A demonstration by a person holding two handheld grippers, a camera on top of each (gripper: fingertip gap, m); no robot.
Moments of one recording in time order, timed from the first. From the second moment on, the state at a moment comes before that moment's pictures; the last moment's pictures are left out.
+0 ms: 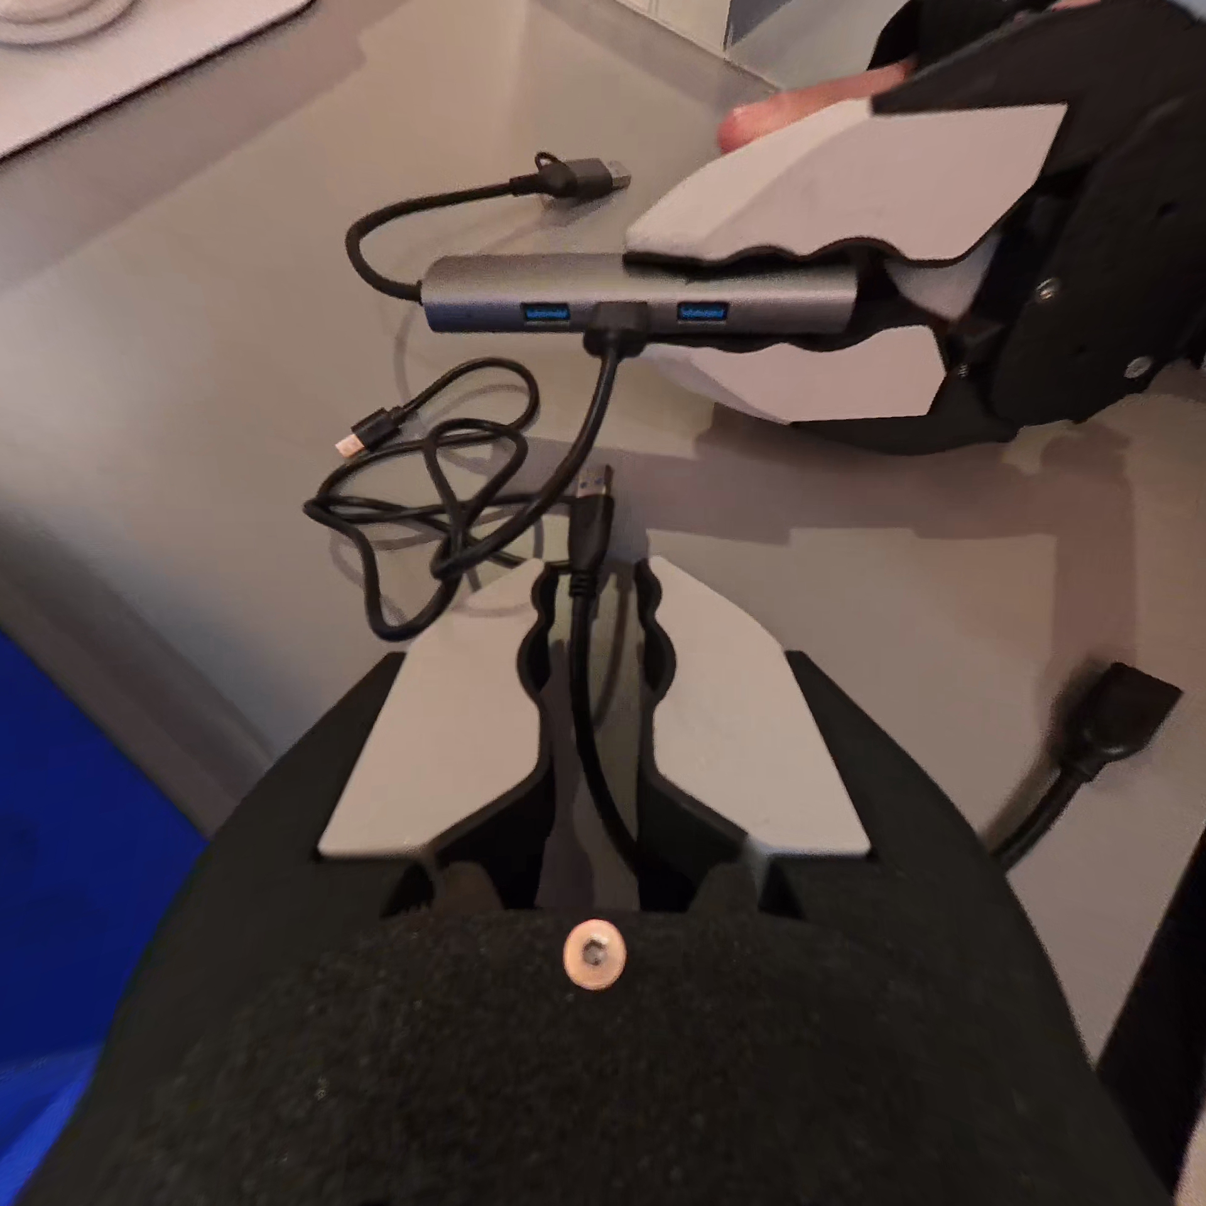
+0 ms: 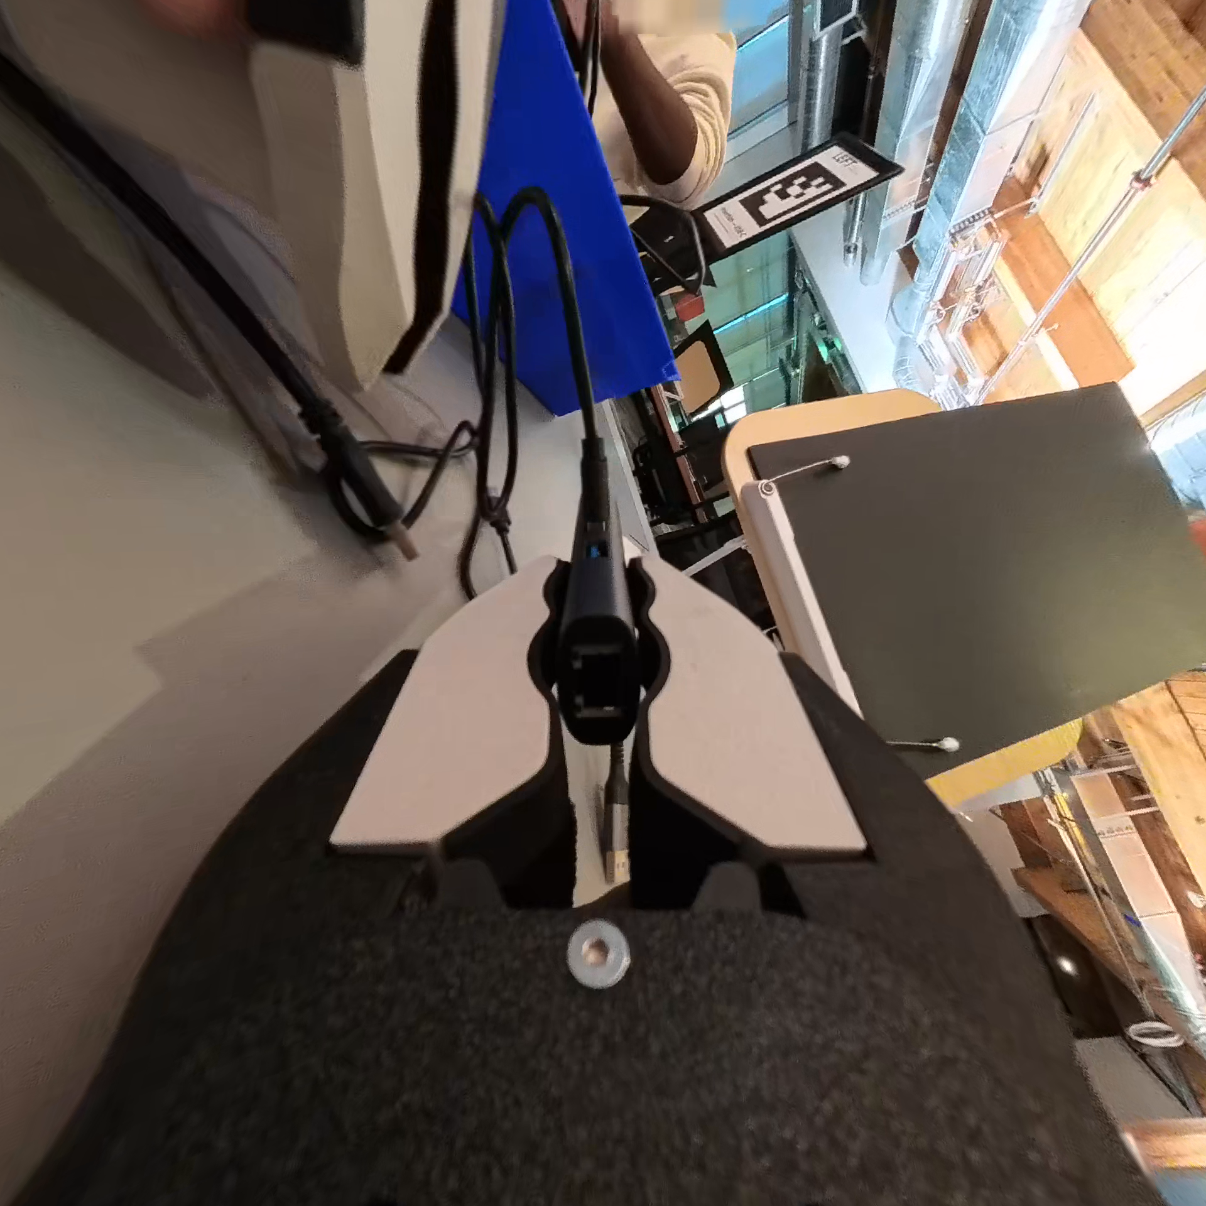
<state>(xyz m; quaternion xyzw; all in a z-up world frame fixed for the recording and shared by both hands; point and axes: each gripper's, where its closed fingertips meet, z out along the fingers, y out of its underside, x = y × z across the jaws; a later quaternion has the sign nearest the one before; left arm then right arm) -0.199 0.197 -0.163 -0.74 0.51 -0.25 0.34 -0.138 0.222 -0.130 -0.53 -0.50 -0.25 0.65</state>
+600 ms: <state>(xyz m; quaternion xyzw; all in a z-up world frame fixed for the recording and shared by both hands) -0.165 0.185 -0.139 -0.74 0.54 -0.25 0.30 -0.152 0.200 -0.129 -0.45 -0.55 -0.25 0.66</state>
